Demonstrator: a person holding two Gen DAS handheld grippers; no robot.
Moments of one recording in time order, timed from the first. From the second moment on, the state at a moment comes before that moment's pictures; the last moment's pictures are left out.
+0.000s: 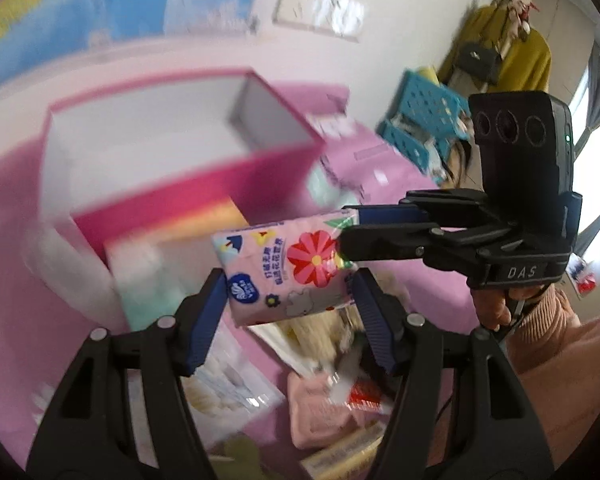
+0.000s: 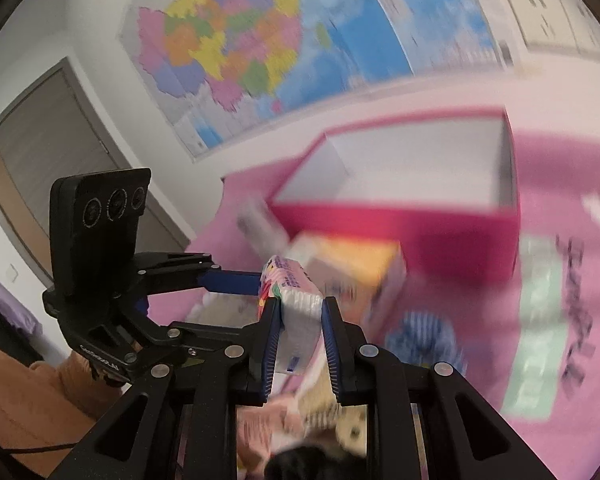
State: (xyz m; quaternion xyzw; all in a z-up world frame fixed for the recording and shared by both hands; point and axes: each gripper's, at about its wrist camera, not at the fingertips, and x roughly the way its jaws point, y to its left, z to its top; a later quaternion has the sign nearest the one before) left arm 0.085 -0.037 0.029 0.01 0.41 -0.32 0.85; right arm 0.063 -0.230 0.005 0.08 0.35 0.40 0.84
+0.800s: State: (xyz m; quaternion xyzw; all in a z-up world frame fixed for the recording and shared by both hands) left arm 0.204 -0.021 0.023 0.00 0.44 -0.17 0.88; right arm 0.225 -0.183 -0.018 0.11 0.40 0.33 0.85
